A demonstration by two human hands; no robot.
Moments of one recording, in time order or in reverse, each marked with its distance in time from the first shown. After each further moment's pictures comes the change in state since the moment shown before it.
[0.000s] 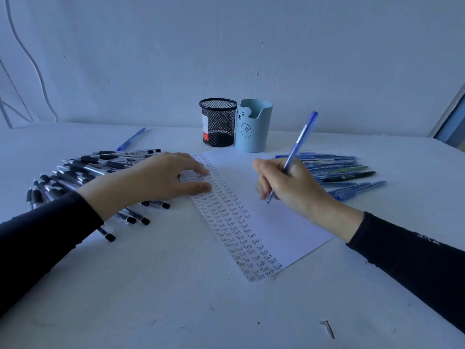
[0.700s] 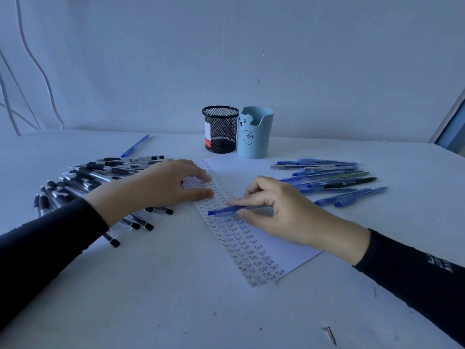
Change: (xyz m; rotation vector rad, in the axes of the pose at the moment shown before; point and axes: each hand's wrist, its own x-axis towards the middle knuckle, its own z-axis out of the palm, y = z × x) left_hand -0.002 0.001 0.000 -0.019 0.001 0.008; right_hand -0.010 0.023 0.008 -0.369 -0.215 -0.286
